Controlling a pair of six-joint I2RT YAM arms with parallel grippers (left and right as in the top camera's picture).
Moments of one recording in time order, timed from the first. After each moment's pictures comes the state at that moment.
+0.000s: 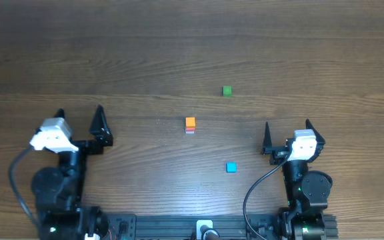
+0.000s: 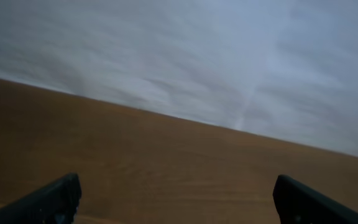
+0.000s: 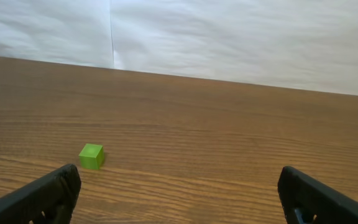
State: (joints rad) left arm 0.01 0.22 0.26 -0.07 0.03 -0.25; right arm 0.02 0.01 0.01 -0.07 -0.02 -0.09
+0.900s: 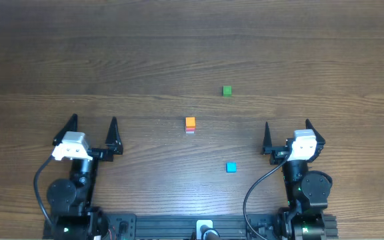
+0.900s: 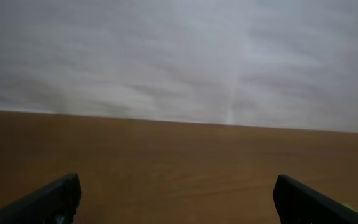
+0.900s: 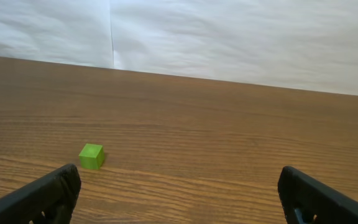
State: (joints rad) left arm -0.02 0.02 0.03 0.06 0.08 -0.13; right arm 0.02 0.01 0.01 -0.07 -0.02 -0.09
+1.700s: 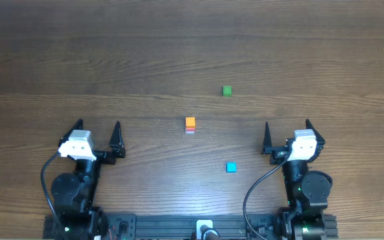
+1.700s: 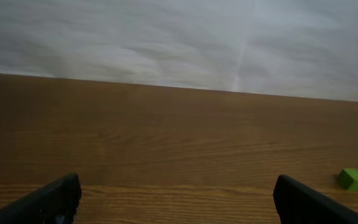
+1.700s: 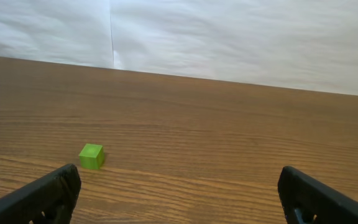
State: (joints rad) left arm -0.02 0.01 0.01 -0.07 0.08 -0.12; right arm 0.02 0.01 0.01 -0.07 -0.02 -0.09
